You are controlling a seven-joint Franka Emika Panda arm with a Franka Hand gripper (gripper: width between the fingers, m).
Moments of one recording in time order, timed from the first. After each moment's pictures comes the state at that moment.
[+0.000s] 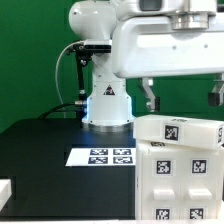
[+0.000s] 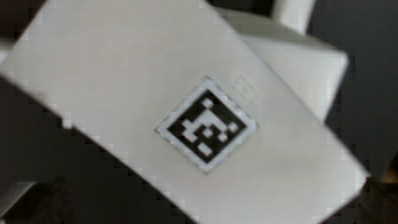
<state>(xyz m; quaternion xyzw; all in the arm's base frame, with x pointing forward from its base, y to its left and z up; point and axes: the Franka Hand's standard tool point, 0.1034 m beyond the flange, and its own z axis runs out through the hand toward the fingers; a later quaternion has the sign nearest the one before) 0.638 0.082 0.185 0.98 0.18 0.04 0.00</state>
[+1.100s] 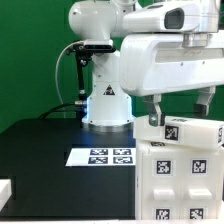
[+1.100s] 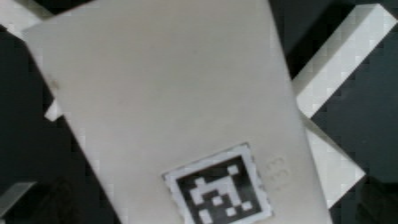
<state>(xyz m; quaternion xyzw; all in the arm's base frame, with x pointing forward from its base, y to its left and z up) 0.633 0.080 0.168 0.95 0.31 0.01 0.01</state>
